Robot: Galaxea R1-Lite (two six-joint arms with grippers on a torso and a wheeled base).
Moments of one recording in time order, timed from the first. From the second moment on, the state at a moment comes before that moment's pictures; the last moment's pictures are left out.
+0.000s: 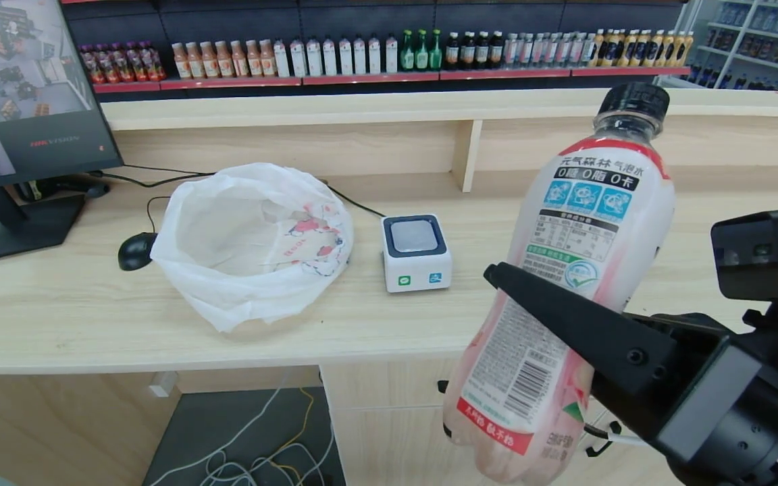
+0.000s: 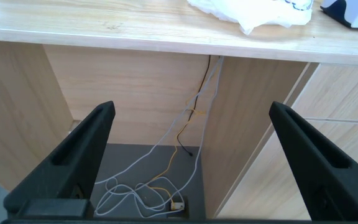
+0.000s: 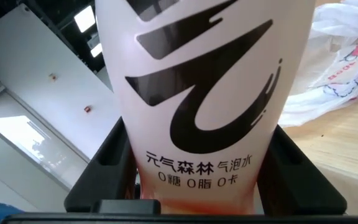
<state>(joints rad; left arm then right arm) 0.00 0.00 0.00 0.00 0.01 -0.01 0.94 1.53 -0.37 -1.57 0.07 0.66</state>
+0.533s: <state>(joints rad) 0.00 0.00 0.00 0.00 0.01 -0.01 0.97 1.53 -0.40 -1.57 0.12 0.68</state>
